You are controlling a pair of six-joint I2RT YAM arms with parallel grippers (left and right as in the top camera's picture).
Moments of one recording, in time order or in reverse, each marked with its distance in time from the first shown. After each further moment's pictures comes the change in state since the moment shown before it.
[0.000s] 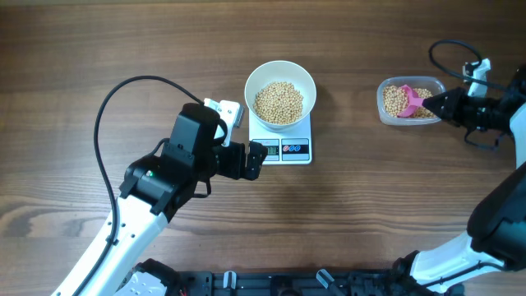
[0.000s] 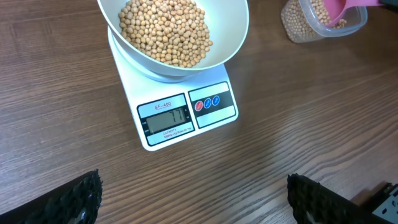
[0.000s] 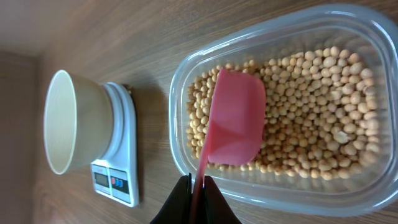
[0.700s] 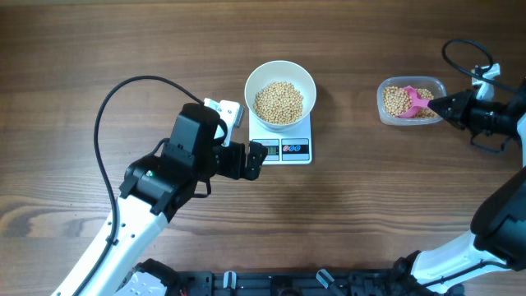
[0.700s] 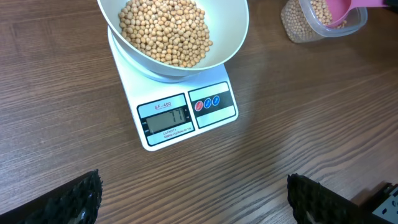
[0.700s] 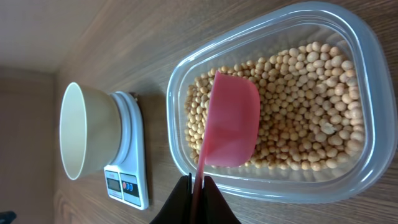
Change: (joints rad) left arm 0.000 0.000 0.000 0.000 0.000 0.000; right arm -0.049 0.012 0.000 -0.009 -0.048 0.022
